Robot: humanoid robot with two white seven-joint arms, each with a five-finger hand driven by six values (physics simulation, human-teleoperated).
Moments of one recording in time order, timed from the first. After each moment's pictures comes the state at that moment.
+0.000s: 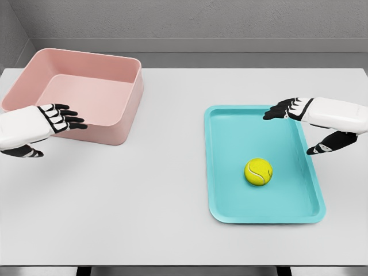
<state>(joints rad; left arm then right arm) -0.32 1.20 -0.49 -1.68 -0.41 -0.61 -0.17 -0.59 -1.19 0.71 -1.68 -0.11 -0.61 0.44</state>
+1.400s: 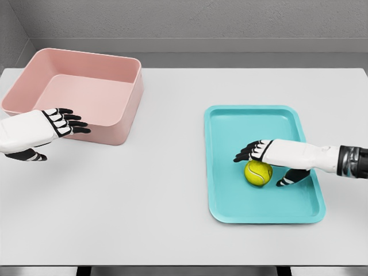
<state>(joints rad) -0.32 1.19 -0.51 -1.68 -0.41 -0.61 -0.17 -0.47 -0.95 0.75 -1.57 0.19 -0.61 0.44</state>
